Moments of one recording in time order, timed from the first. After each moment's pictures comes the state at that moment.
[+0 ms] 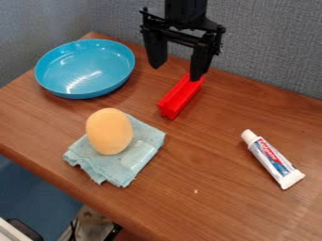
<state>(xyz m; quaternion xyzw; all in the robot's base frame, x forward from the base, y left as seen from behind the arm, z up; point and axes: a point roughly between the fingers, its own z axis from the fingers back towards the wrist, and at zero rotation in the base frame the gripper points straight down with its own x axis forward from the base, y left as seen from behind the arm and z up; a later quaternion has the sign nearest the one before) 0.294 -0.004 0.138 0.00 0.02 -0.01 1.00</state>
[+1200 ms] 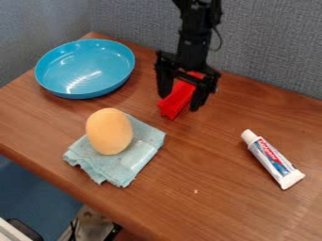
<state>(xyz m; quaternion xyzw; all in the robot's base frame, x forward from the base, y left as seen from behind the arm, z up) 0.345 0.020 0.041 0.03 0.10 0.00 1.00</state>
